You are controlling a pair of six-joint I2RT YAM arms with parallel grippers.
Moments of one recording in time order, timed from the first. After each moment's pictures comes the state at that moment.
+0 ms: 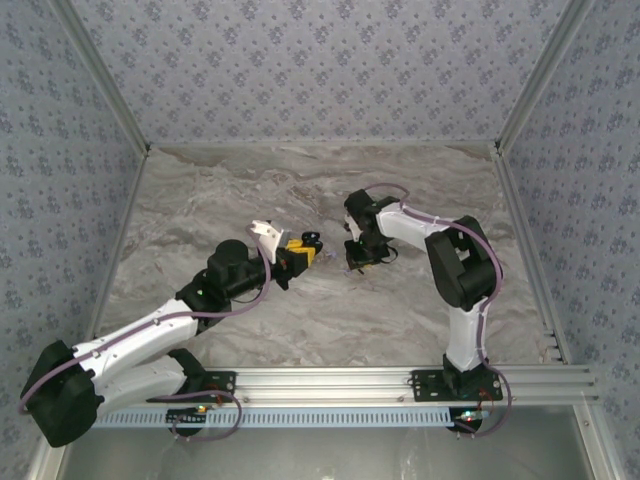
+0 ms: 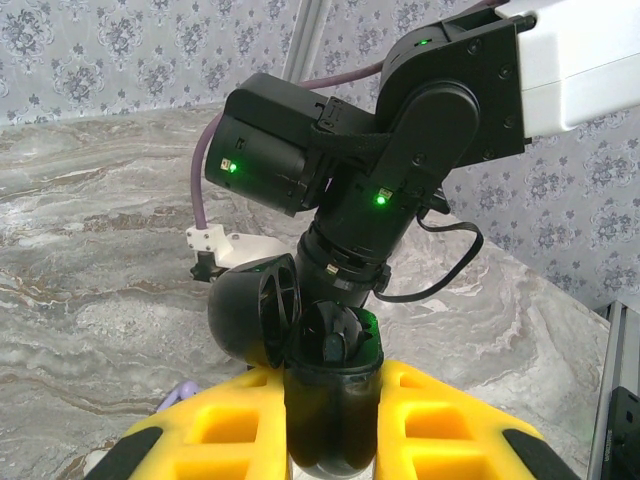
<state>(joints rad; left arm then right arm) -0.79 0.99 0.54 0.27 0.19 -0.31 0.53 1.96 1.32 -0.83 -0.14 0.21</state>
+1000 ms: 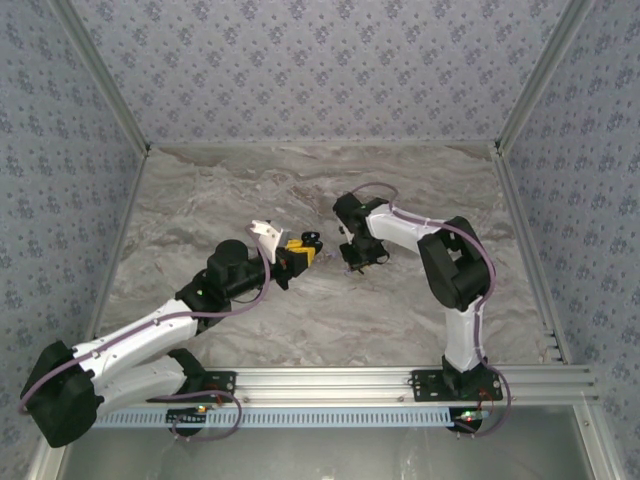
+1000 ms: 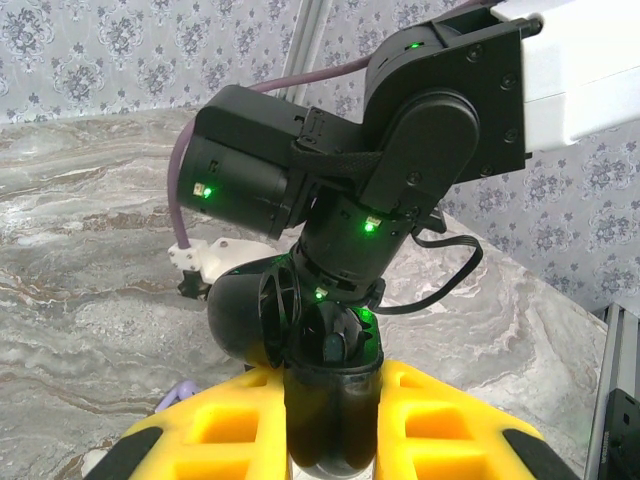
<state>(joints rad) -0.79 0.99 0.54 0.27 0.19 -0.32 0.58 1.97 1.35 -0.86 -0.02 0.22</state>
